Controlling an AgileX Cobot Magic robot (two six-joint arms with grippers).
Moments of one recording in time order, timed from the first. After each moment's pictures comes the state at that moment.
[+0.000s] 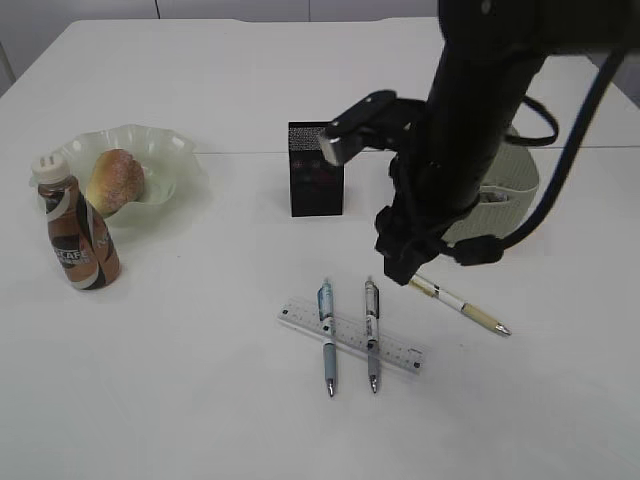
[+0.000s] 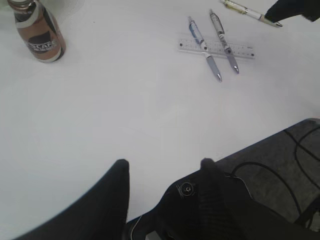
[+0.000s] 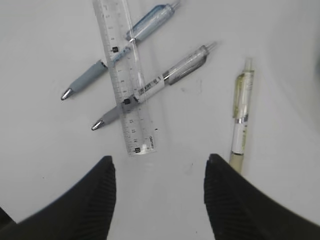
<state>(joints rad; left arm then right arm) -0.45 0.84 -1.10 -0.10 1.26 -0.16 0.45 1.86 -1.49 0.07 1.11 -0.46</state>
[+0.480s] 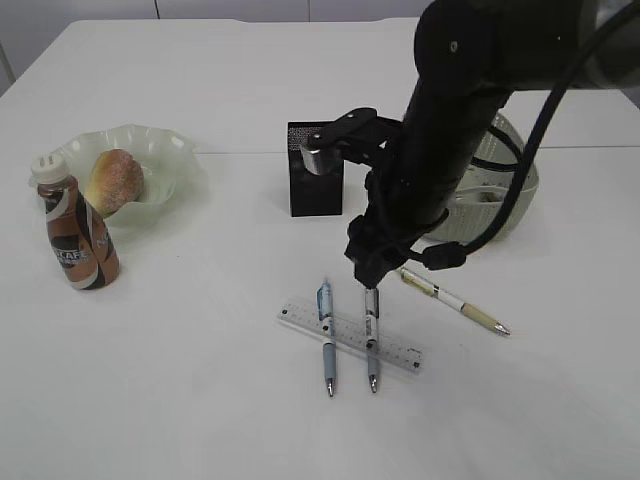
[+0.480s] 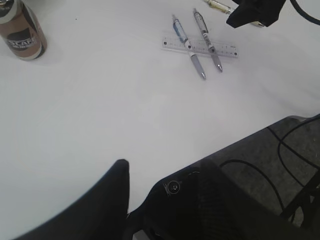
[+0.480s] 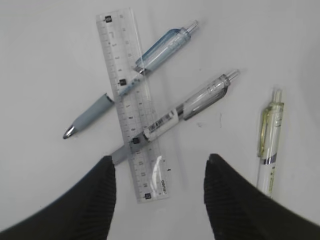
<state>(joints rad) -0.45 0.84 -1.10 -0.15 1.26 -0.16 0.45 1.94 -1.50 0.14 1.00 -0.46</state>
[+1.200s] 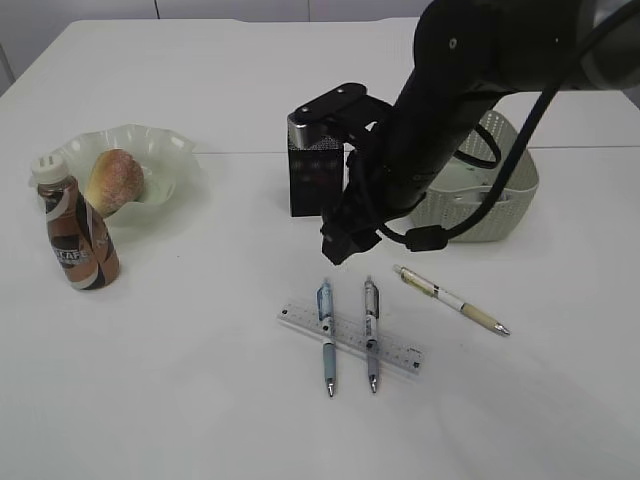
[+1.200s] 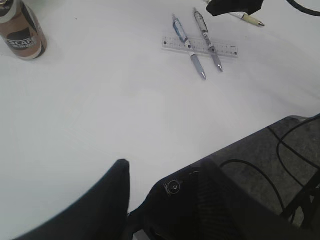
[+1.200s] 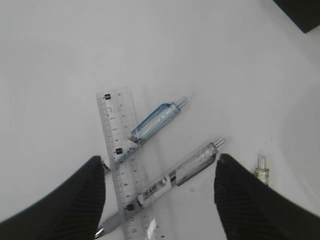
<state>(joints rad) -0.45 0.84 -1.10 -0.15 1.26 -0.16 0.45 1.95 -1.50 0.22 0.83 -0.50</state>
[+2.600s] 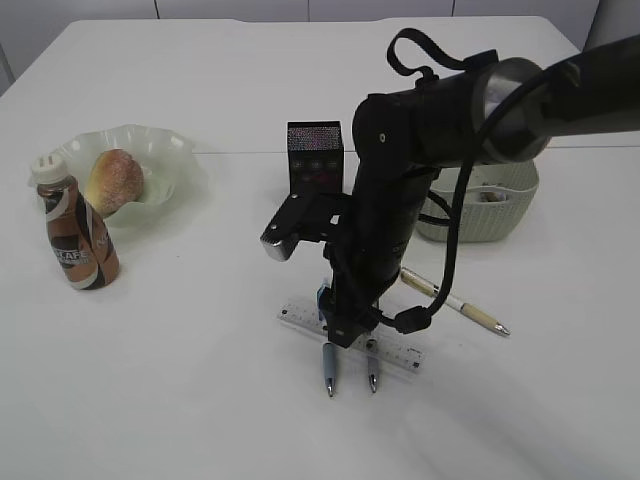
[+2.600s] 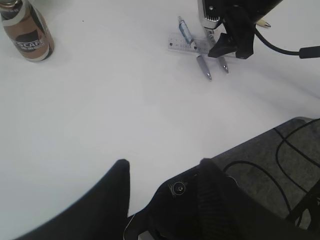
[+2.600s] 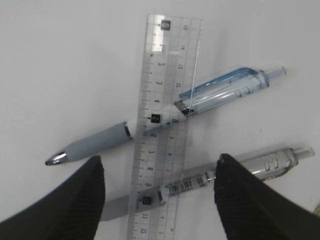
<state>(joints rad) -0.45 0.84 -1.10 -0.13 1.26 -0.16 0.52 2.11 -1.50 0.14 0.90 -0.74</state>
